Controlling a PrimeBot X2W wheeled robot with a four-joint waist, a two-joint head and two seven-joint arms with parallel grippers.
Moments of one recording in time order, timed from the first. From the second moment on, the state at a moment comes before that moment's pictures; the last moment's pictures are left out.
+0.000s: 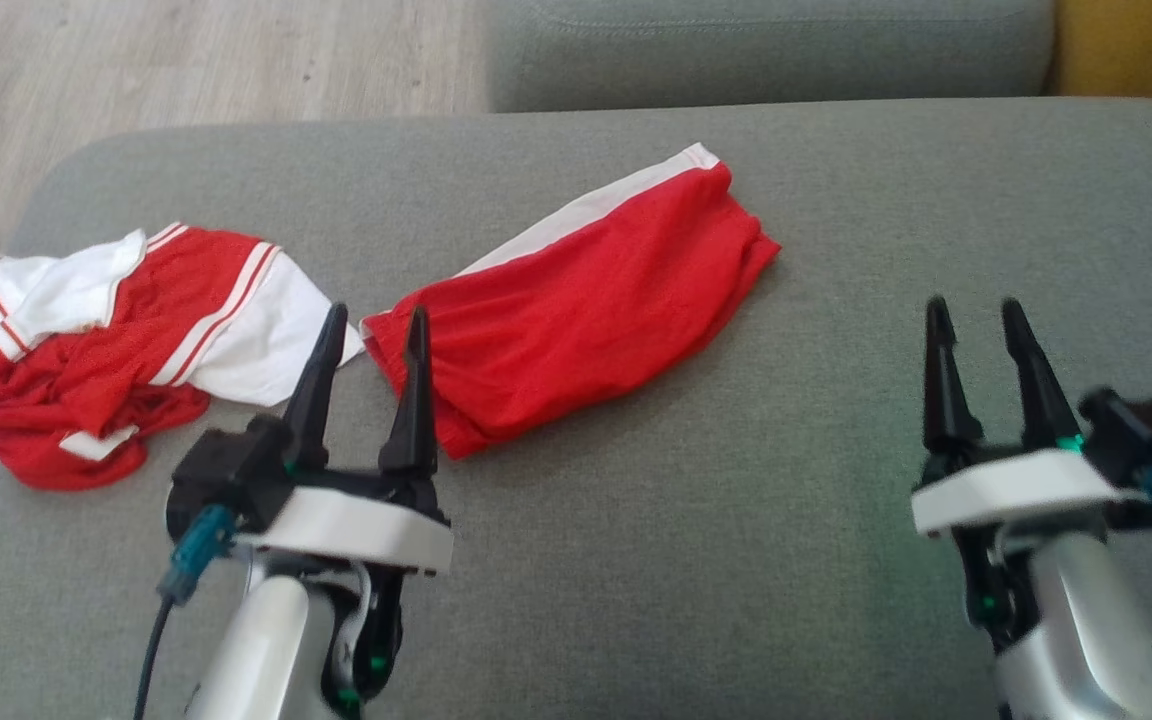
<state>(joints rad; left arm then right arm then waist) -0.16 0.04 -0.30 0.08 -0.31 0.06 -0.26 -0.26 -0.08 0.05 0.41 0.29 0.12 -0.25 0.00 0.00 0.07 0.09</state>
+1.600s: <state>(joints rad) -0.26 0.04 -0.41 0.06 -0.37 0.06 -0.26 -0.83 -0.10 -0.04 1.08 0.88 0.12 0.02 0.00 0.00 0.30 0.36</state>
